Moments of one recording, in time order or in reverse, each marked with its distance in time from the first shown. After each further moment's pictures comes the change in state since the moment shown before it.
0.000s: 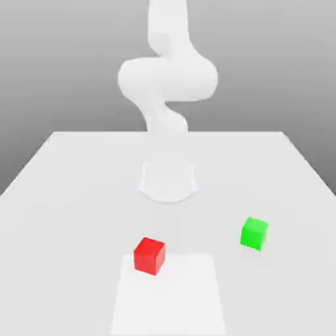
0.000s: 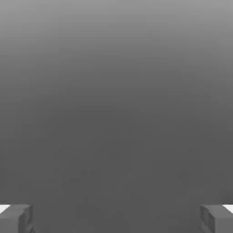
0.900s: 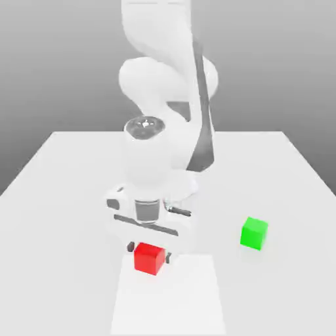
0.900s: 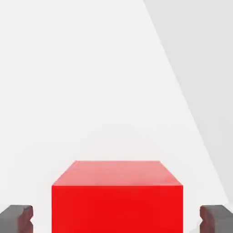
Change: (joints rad) arm -0.110 0.903 0.002 -0.528 -0.011 0.709 0.254
